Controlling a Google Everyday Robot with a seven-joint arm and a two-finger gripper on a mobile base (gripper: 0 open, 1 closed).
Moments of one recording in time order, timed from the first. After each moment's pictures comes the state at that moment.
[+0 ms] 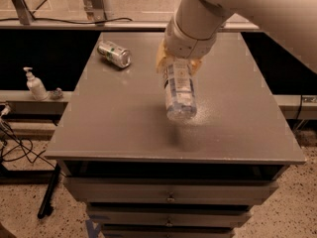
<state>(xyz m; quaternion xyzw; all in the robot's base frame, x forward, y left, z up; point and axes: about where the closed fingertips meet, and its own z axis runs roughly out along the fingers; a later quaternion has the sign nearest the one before) 0.575 -0.039 0.929 -0.97 -0.02 -0.20 0.11</state>
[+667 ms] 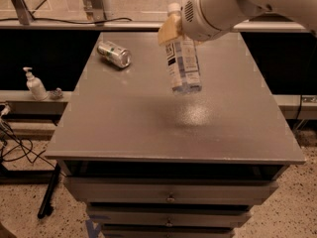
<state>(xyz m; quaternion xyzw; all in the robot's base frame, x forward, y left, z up) 0.601 -0.043 0.988 -0.91 -0.13 -0.36 0.18</state>
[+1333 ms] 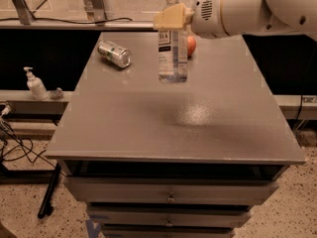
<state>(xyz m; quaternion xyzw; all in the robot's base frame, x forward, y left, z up) 0.617 -0.026 1.016 -0.81 -0.17 -0.42 0.36</state>
